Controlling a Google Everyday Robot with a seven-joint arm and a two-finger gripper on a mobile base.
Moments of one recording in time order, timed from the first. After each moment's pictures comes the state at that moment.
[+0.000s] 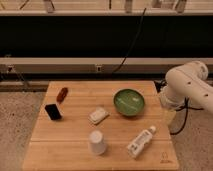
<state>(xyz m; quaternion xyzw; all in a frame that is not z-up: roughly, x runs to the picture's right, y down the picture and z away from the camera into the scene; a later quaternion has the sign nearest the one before) 0.285 0.108 0.683 -0.28 0.02 0.02 0.96</state>
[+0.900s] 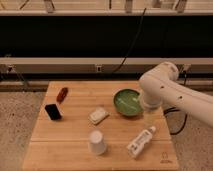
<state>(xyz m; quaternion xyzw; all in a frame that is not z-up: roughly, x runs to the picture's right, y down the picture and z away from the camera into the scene) 0.178 0.121 0.677 -0.29 0.00 -0.07 0.96</state>
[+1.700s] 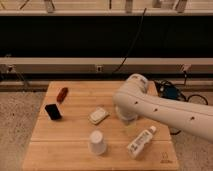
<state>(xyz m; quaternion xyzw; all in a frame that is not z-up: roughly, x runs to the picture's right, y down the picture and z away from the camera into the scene) 0.082 0.166 0.667 -0.28 -0.05 -0.17 0.94</state>
